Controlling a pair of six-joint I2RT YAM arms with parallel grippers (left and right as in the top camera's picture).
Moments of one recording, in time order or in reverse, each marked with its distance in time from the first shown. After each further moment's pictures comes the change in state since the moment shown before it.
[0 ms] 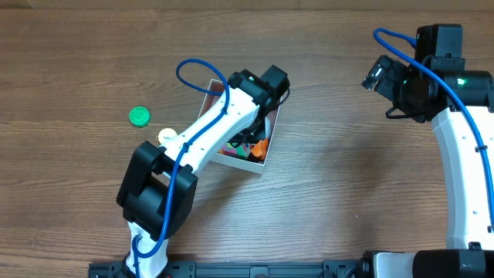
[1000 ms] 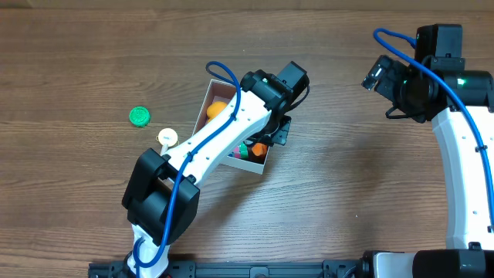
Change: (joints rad) left arm -0.077 -0.003 0.096 0.031 0.180 0.230; right arm 0.000 0.000 0.000 0.000 0.000 0.000
